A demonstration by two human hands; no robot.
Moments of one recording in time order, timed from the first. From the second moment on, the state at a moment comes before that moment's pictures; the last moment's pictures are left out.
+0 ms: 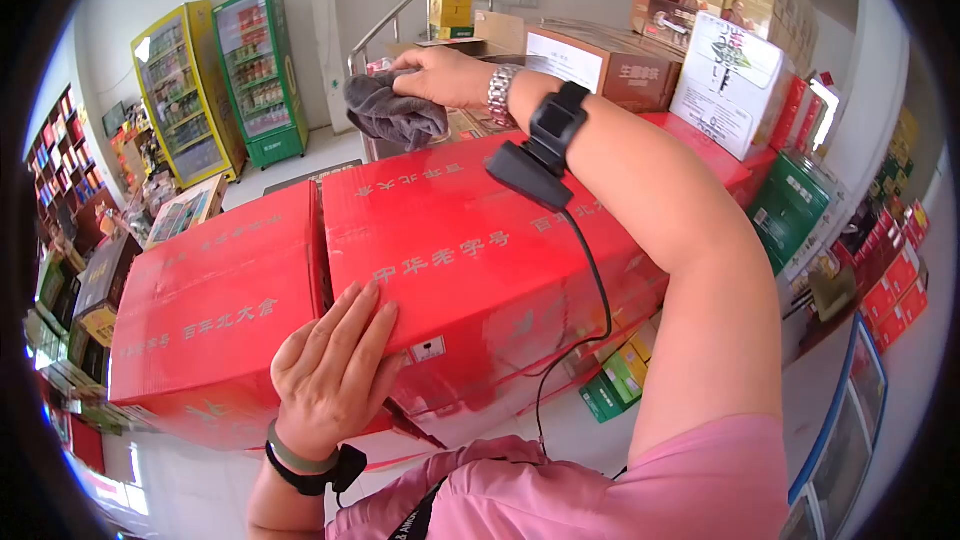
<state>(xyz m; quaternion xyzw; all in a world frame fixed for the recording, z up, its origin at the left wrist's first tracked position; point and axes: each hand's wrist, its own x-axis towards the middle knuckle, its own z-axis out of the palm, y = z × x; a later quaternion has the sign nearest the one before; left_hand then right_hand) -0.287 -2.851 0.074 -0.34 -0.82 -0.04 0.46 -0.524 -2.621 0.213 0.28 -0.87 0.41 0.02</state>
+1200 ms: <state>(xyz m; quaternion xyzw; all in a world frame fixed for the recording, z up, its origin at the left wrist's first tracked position) -0.279 -2.842 0.068 -0.34 -0.83 -0.04 0.45 -0.296 -2.628 0.082 0.33 -0.79 0.25 0.45</state>
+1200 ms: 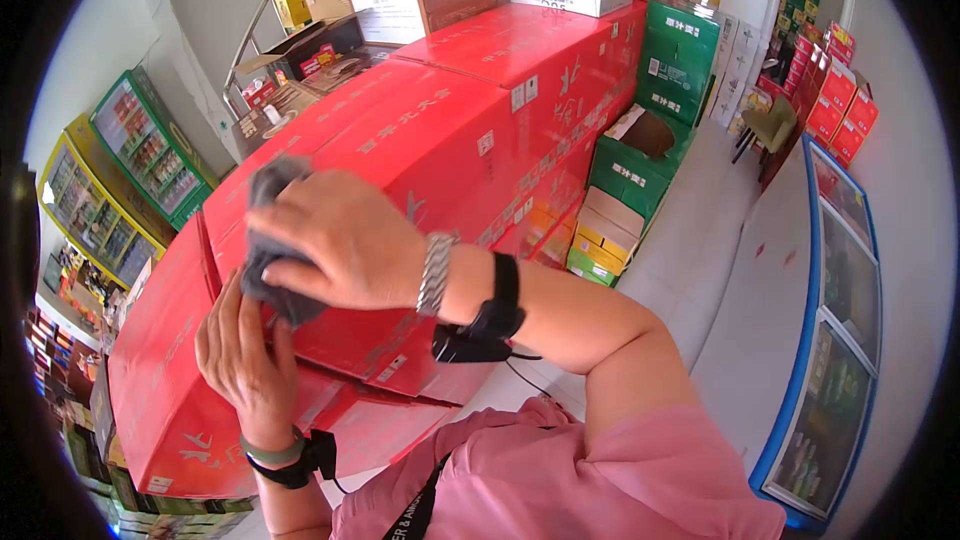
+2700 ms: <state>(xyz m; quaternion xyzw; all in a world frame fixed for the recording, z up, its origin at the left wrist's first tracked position) -0.303 -2.799 0.028 -0.18 -0.77 -0.04 0.62 -0.337 -2.365 -0.173 -0.20 -0.68 0.49 0.50</state>
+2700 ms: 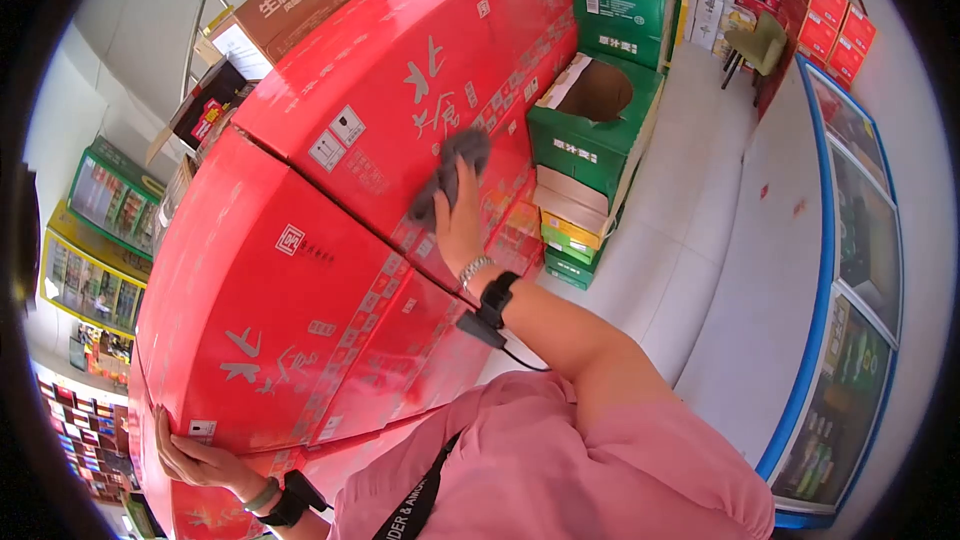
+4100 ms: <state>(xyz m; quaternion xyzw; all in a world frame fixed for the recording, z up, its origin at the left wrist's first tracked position) -0.306 -2.783 0.022 -0.14 -0.76 -0.09 0.63 -0.370 -2.315 -0.146 -0.33 -0.56 0.59 0.48</state>
